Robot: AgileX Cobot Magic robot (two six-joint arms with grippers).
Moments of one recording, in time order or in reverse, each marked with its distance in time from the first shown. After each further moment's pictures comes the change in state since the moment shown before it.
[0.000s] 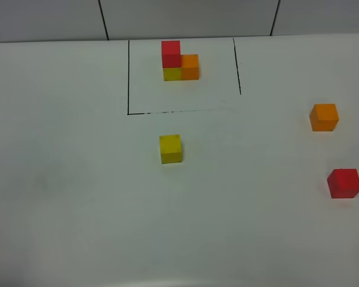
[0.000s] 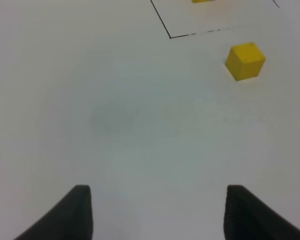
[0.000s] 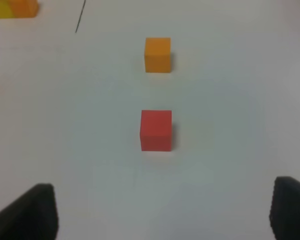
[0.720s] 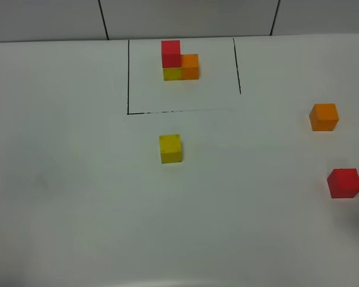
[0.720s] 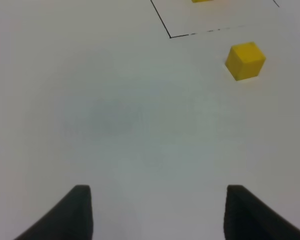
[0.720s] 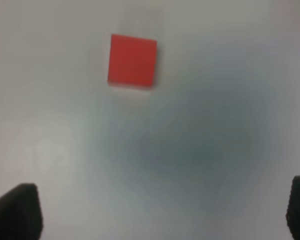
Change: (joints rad) left arm 0.000 0.000 0.000 0.000 0.000 0.000; right arm 0.000 1.102 -0.310 -0.062 -0.132 -0.053
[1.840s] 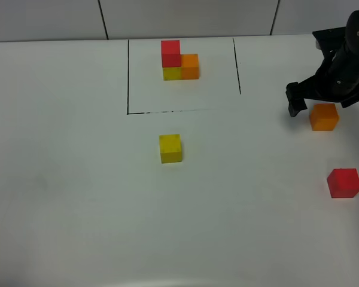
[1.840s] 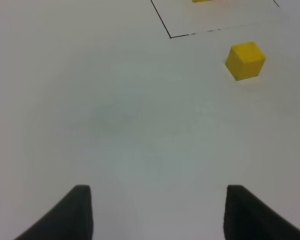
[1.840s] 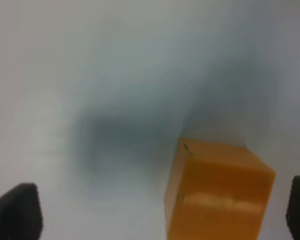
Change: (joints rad) left arm 0.000 0.000 0.001 0.000 0.000 0.001; right arm -0.061 0.989 -0.684 0.126 -0.162 -0.100
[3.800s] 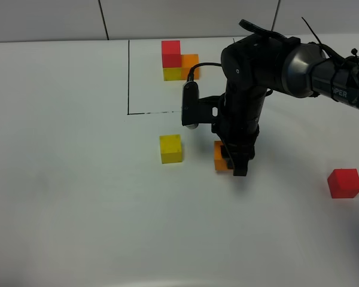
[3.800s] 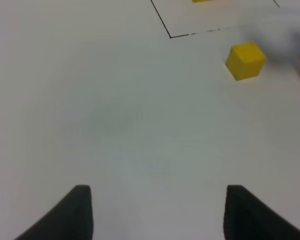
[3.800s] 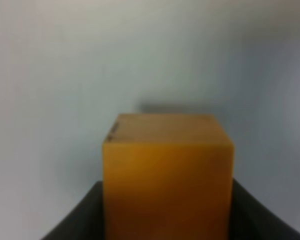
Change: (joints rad) left arm 0.000 0.000 0.000 0.000 0.000 0.001; right arm 0.472 0.013 -0.041 0.017 0.244 -0.892
